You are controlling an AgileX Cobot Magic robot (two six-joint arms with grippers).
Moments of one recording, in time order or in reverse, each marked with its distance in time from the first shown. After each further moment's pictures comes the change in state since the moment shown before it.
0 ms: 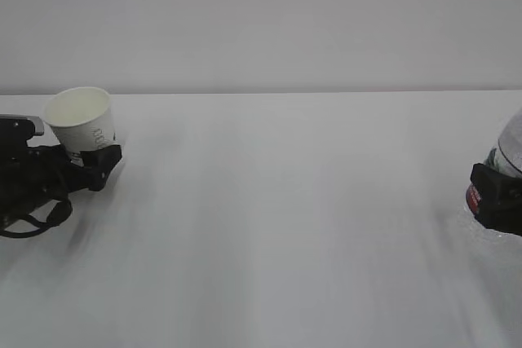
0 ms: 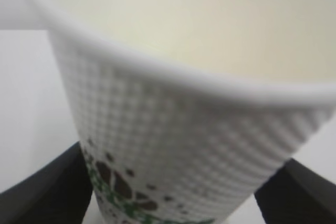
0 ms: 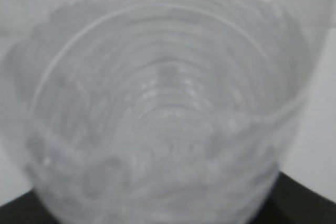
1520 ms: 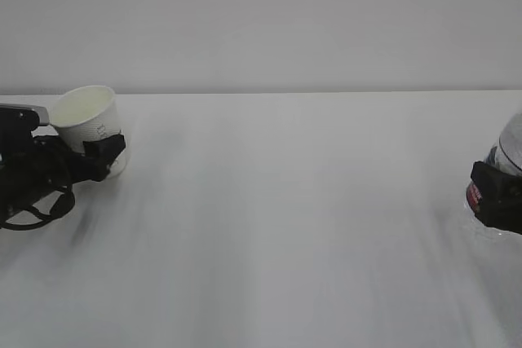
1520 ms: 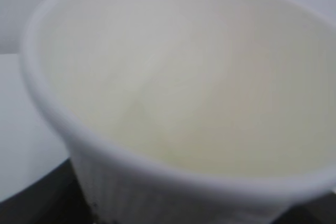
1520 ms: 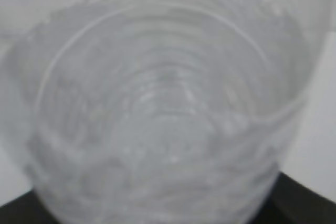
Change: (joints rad) left arm 0.000 0.000 -0.041 0.057 0.000 -0.015; right arm 0.000 0.000 0.000 0.000 -0.012 0.000
